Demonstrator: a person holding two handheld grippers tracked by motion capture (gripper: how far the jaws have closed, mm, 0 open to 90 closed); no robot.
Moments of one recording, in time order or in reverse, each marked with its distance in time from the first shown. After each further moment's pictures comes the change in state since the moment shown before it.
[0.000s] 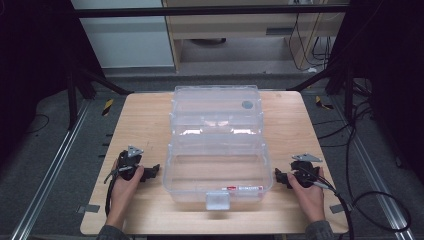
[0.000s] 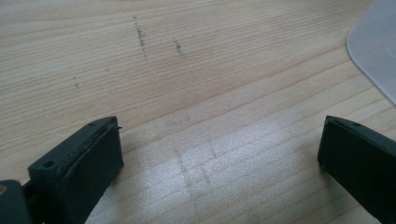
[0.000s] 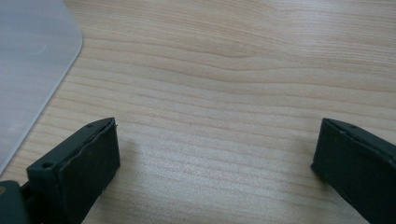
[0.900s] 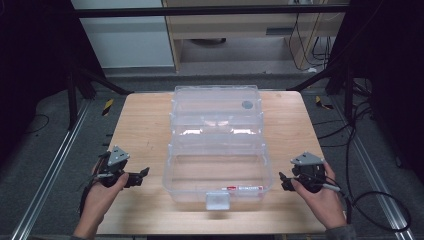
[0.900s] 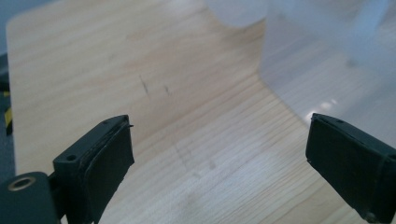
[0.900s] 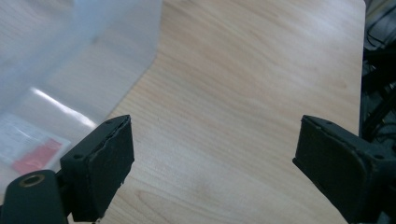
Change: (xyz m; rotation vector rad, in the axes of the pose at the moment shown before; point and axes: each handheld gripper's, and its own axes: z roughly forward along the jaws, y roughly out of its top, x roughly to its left) left arm -0.015 0.024 -0.103 -0.113 -0.053 0.194; right arm 0.022 0.029 -0.077 -0.004 0.004 -0.333
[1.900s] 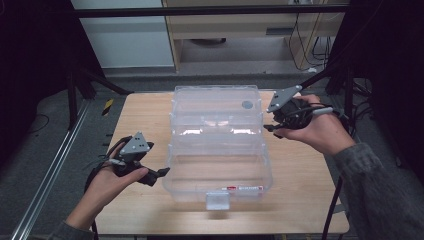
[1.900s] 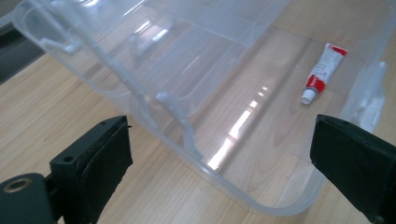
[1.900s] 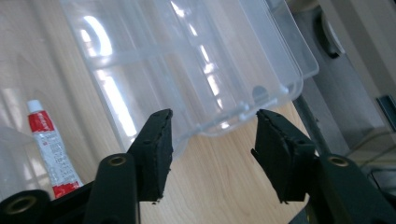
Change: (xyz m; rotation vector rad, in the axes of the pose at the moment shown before) left arm -0.048 0.085 -0.026 0.012 -0.292 0.241; right arm -0.015 0.191 -0.063 -0.036 0.241 -0.579
